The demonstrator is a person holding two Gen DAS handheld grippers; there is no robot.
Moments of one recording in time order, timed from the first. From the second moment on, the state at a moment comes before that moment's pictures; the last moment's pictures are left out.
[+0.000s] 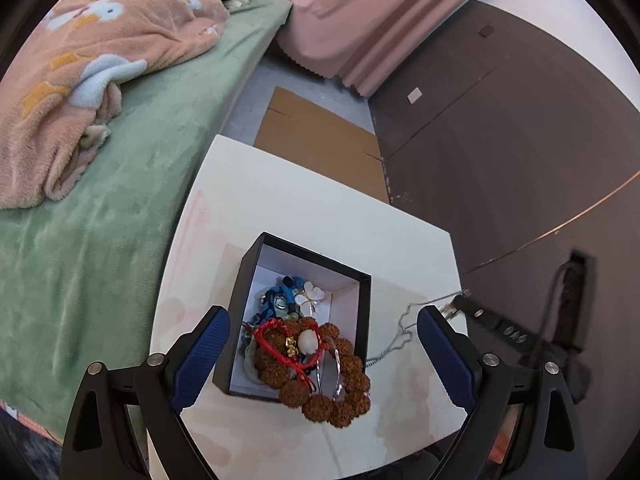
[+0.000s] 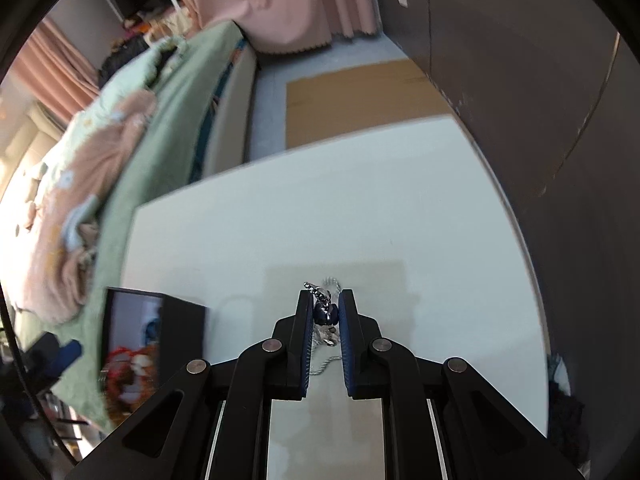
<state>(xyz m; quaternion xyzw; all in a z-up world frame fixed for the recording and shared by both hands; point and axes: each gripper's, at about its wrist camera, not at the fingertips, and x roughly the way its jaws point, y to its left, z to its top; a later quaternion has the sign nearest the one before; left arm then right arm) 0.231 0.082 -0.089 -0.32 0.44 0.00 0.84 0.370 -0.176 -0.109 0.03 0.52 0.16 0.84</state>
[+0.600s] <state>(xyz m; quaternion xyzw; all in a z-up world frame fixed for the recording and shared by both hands) 0.181 0.109 -0.047 -0.29 0.40 0.00 0.87 0.291 -0.110 0.085 0.00 0.36 0.26 0.90</state>
